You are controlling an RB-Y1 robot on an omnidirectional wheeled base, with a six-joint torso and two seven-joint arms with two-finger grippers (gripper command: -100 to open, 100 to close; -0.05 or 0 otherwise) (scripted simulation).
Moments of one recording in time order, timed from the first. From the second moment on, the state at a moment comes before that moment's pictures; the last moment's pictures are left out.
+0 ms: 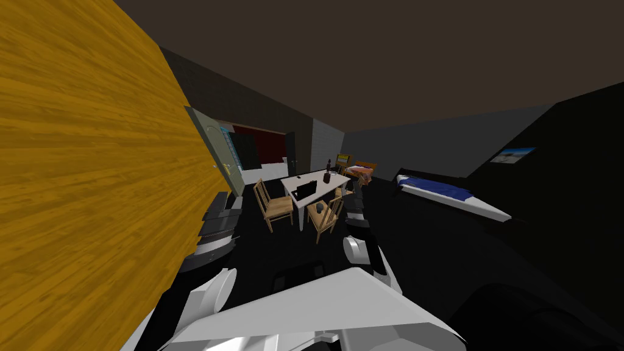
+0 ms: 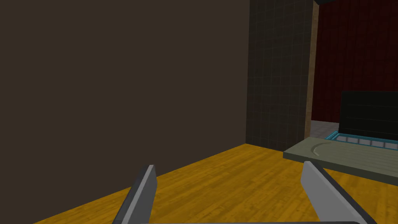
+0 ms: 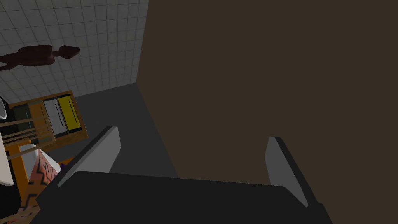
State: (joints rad) left arm 0.50 0.04 0.00 -2.22 0.02 -0.52 -0.15; right arm 0.48 0.05 -0.02 -2.33 -0.05 -0.36 0.00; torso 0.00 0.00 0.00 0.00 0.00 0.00
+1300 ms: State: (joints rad) left arm 0.50 0.04 0.00 -2.22 0.02 -0.52 -0.15; right arm 0.47 -0.03 -0.02 -2.31 -0.03 -0.36 0.01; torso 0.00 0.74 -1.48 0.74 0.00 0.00
